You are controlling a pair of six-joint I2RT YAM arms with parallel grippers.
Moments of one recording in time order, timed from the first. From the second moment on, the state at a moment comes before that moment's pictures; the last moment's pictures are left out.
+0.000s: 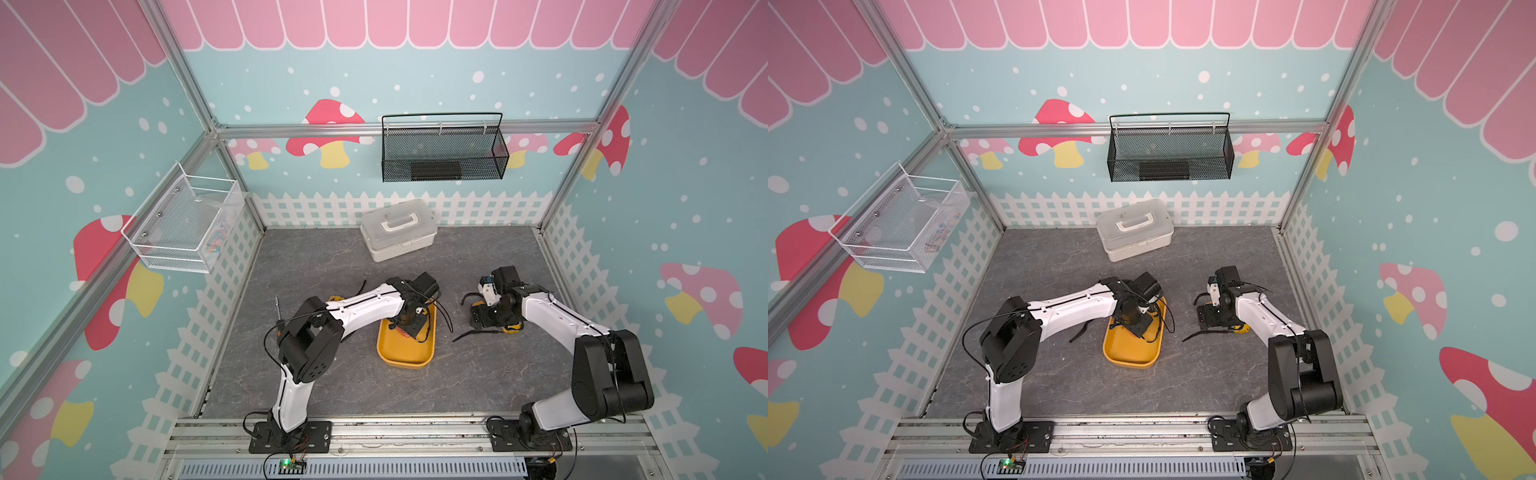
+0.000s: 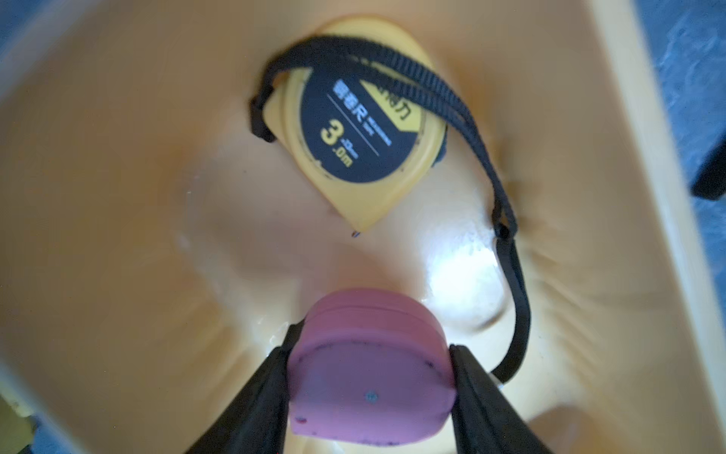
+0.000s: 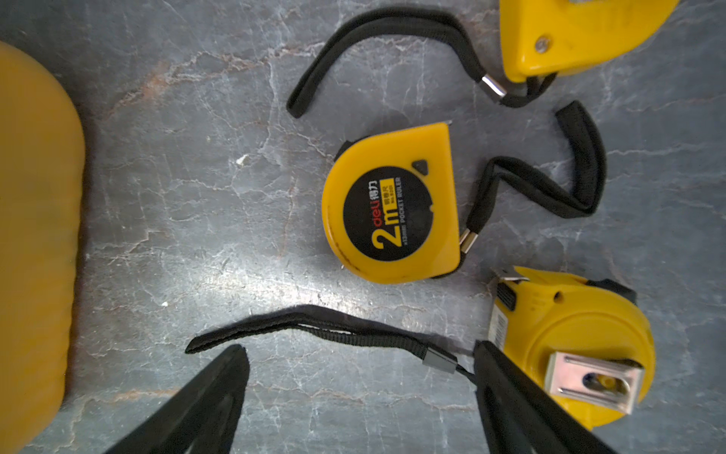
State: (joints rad) left arm -0.82 1.97 1.52 -0.88 -0.09 -0.15; right arm 0.16 1.50 0.91 -0.68 -0.10 0.00
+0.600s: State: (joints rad) left arm -0.58 1.75 1.44 -0.88 -0.08 -0.15; right arm 0.16 1.50 0.91 -0.68 -0.10 0.00
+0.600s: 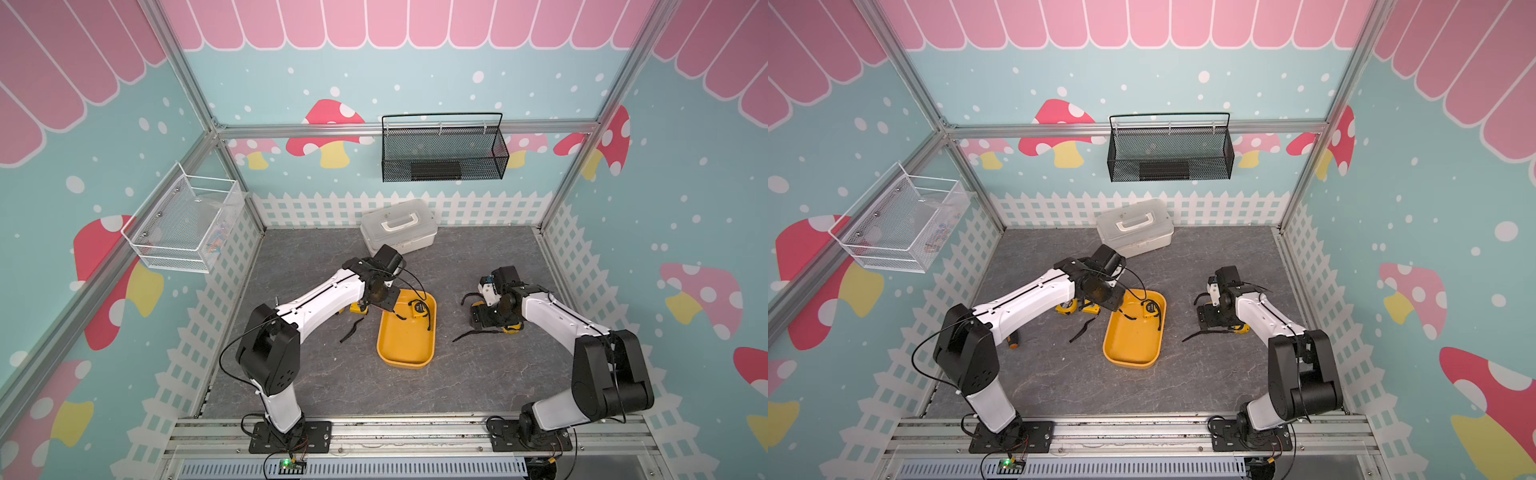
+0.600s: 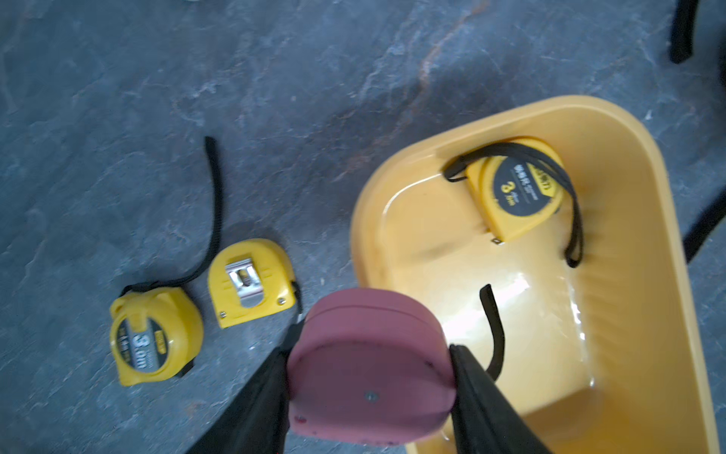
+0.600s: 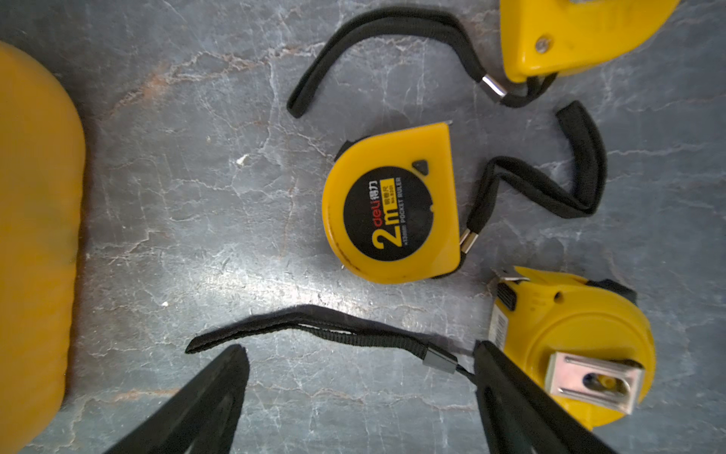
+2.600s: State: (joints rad) left arm -0.10 1.71 1.04 -0.78 -0.08 -0.23; right arm 0.16 1.55 0.91 -0.65 -0.11 -0.03
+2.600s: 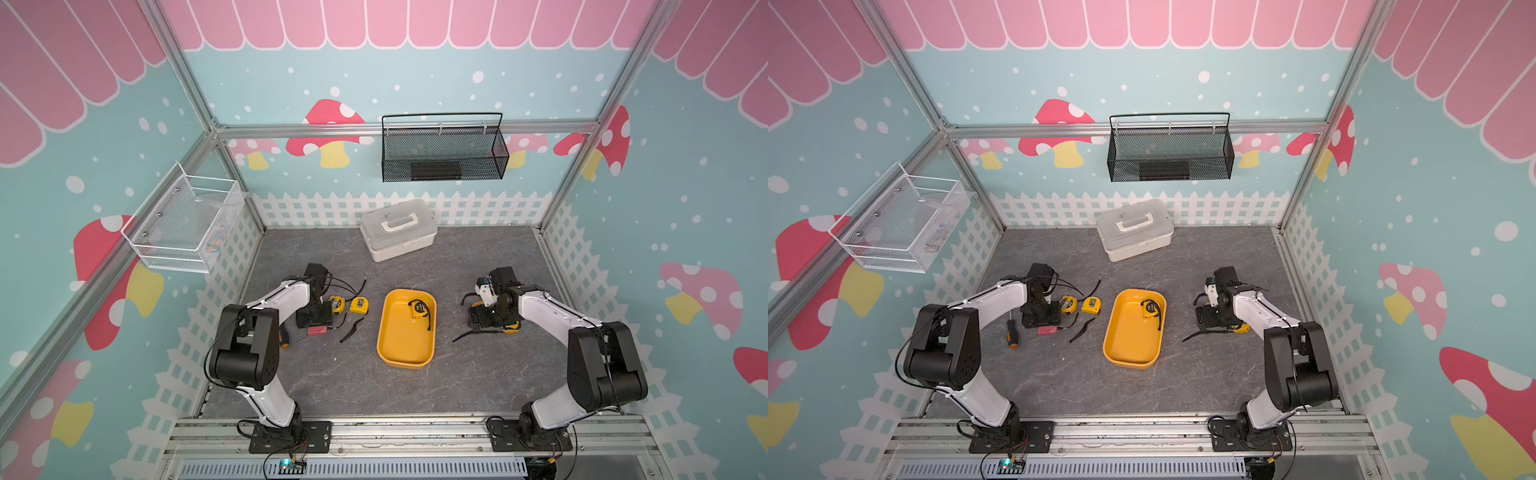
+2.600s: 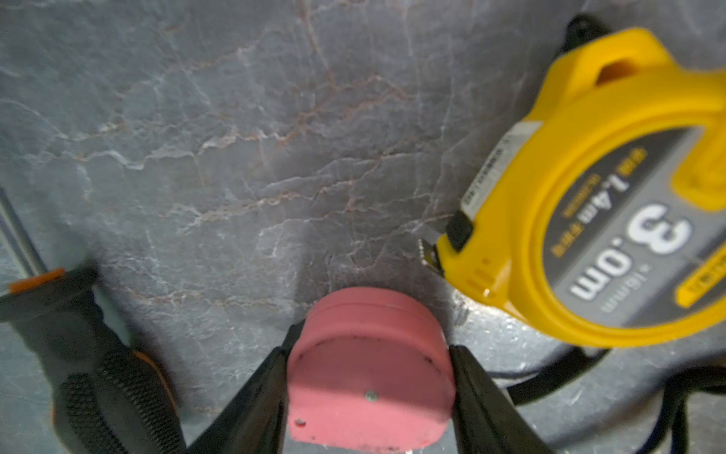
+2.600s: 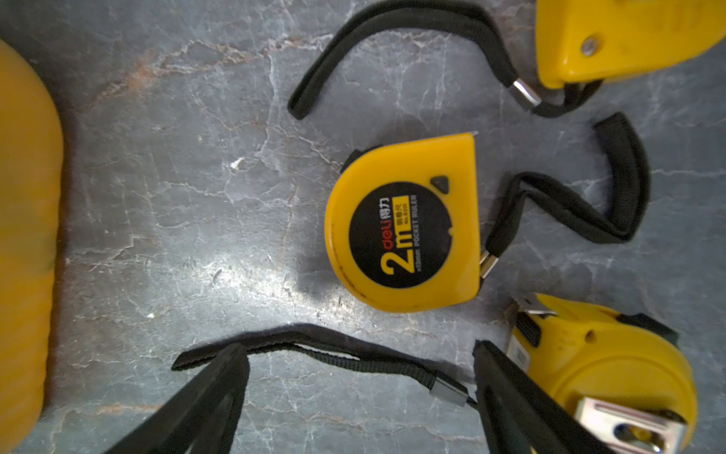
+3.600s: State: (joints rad) left arm -0.11 1.44 0.99 -0.72 -0.07 -0.27; right arm 0.49 1.64 1.27 -0.77 -0.06 -0.03
